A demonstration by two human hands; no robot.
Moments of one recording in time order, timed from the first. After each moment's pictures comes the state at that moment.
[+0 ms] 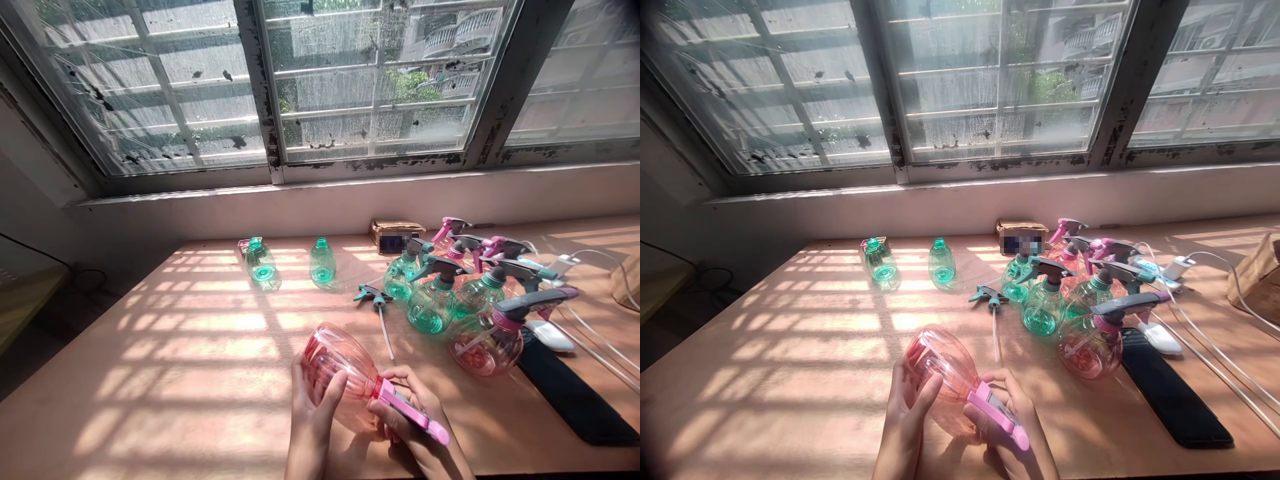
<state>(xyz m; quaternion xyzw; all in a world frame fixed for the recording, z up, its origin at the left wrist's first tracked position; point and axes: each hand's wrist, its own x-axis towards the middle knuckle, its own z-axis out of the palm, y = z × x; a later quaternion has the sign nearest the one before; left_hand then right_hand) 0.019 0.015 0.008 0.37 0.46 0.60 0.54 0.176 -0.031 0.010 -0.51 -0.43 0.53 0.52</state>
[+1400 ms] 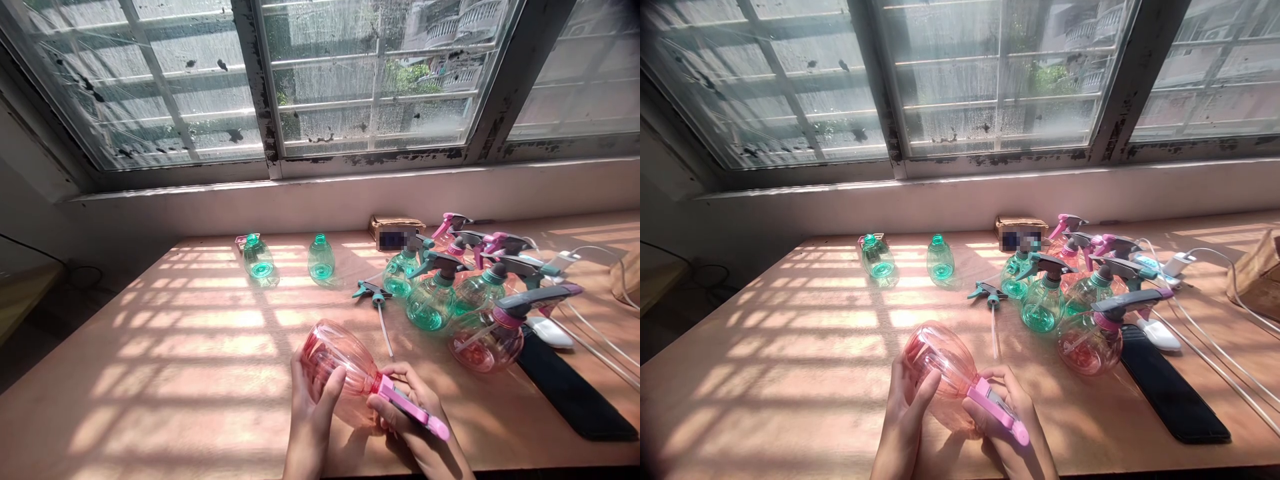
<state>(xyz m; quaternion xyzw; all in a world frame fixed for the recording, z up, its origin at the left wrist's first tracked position) 0.023 0.016 0.013 0.38 0.46 0.61 0.52 0.177 -0.030 -0.001 -0.51 -0.43 0.54 0.51</state>
